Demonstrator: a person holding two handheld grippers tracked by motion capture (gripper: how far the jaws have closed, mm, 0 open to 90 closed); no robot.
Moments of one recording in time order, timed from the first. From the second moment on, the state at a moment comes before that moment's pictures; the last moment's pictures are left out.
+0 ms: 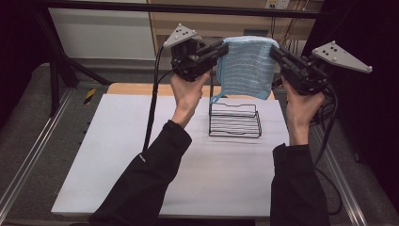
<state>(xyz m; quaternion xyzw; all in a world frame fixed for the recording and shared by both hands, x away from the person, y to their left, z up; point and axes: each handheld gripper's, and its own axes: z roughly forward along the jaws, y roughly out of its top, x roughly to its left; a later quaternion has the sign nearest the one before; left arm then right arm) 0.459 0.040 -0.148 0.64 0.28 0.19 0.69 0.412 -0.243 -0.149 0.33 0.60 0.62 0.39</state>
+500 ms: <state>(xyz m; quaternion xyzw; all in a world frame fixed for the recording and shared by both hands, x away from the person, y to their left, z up) 0.495 0.031 -0.128 0.64 0.29 0.21 0.68 0.449 -0.245 -0.141 0.33 0.58 0.62 0.40</state>
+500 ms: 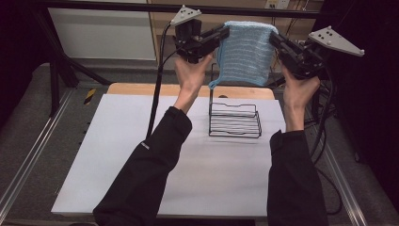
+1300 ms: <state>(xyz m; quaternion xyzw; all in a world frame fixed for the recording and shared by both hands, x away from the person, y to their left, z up) 0.531 0.026 -0.154 0.66 0.30 0.21 0.66 0.490 -0.254 -0.168 0.35 0.60 0.60 0.39</state>
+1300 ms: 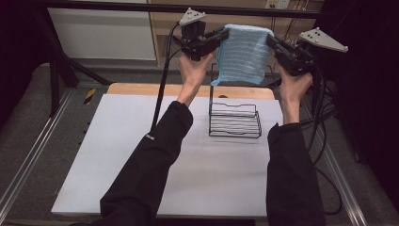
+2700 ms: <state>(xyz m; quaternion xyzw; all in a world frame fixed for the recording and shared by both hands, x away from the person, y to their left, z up) 0.496 0.028 -0.214 0.72 0.27 0.16 0.62 0.460 -0.275 -0.221 0.35 0.64 0.59 0.34</state>
